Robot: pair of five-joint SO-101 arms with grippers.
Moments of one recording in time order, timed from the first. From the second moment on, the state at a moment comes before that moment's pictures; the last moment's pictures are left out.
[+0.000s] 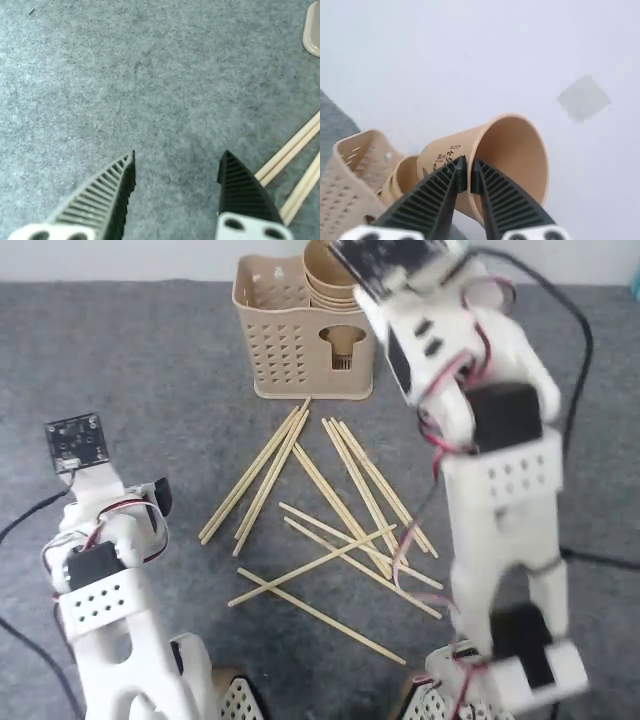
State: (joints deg) left arm -30.9 -51.5 64.9 49.8 -1.8; right arm -20.7 -3.0 -37.4 52.1 37.1
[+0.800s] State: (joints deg) left arm -30.9 -51.8 67.4 46.6 -1.8; right arm -19.8 31.7 -73.8 62.1 40.9
